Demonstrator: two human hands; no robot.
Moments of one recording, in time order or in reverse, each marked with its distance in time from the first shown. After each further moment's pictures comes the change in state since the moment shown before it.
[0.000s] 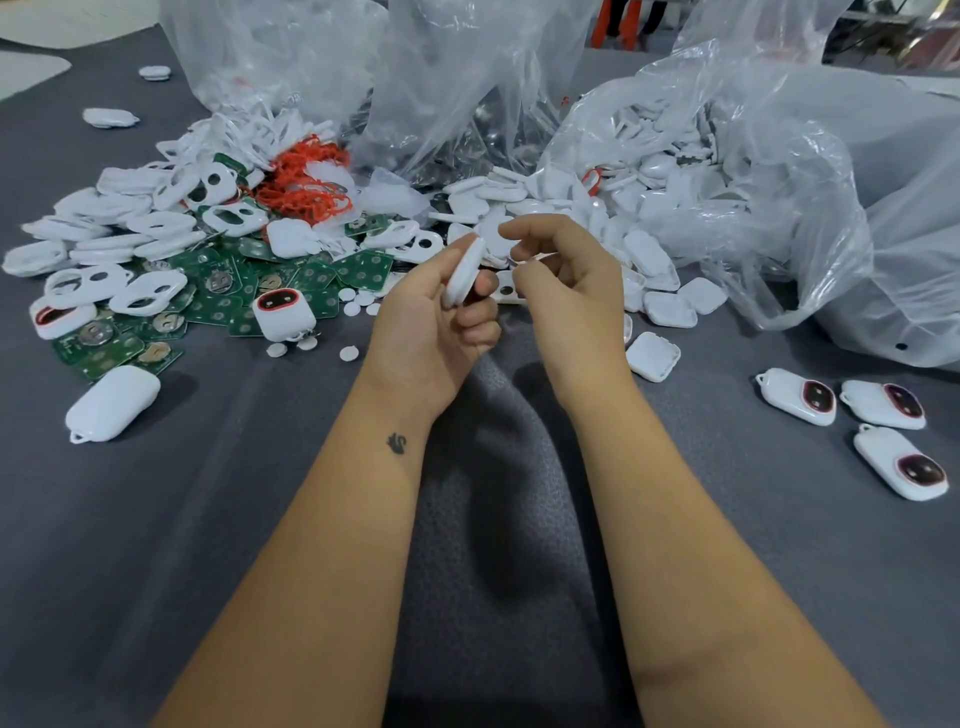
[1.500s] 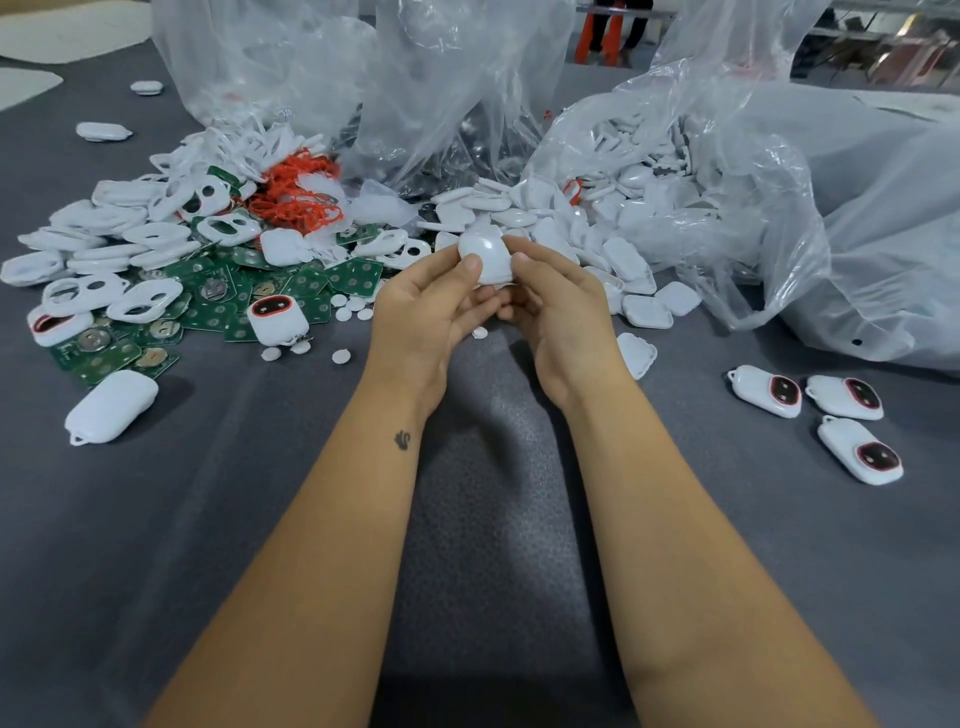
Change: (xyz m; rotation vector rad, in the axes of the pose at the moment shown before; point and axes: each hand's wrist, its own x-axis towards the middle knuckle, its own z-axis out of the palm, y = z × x) left_hand -0.002 -0.009 0.003 0.241 0.131 0.292; right_hand 0.011 0.012 -0.008 0.459 -0.031 0.313
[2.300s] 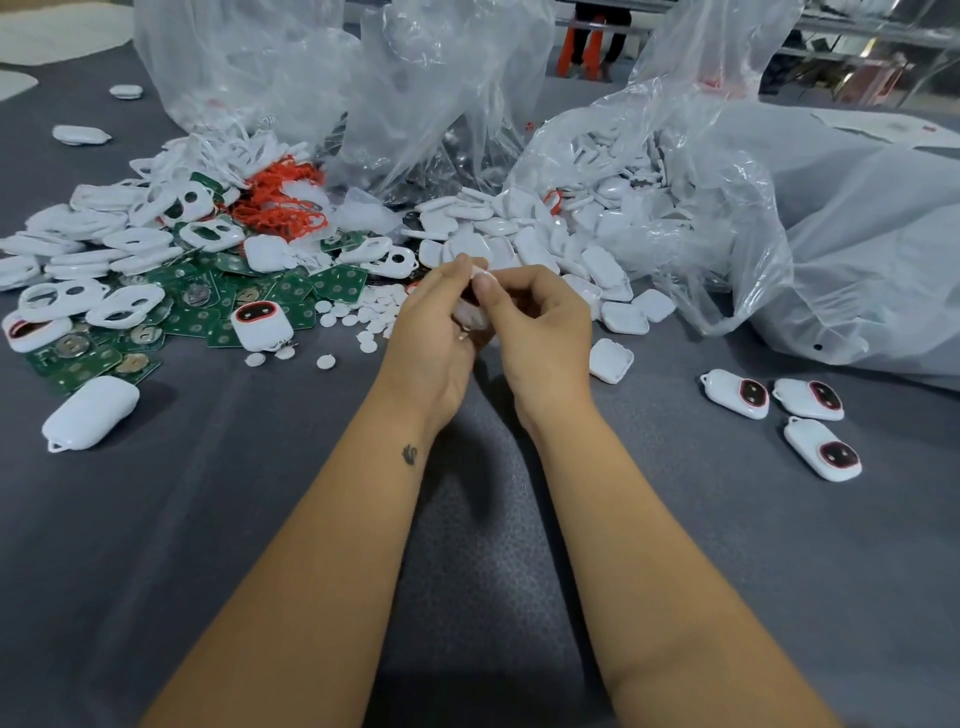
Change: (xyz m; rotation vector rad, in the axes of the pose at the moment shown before) left_hand -0.002 -0.011 0.017 -0.080 -0.062 -0.100; right_hand -0.022 0.007 0.004 -0.369 0.160 -0.281
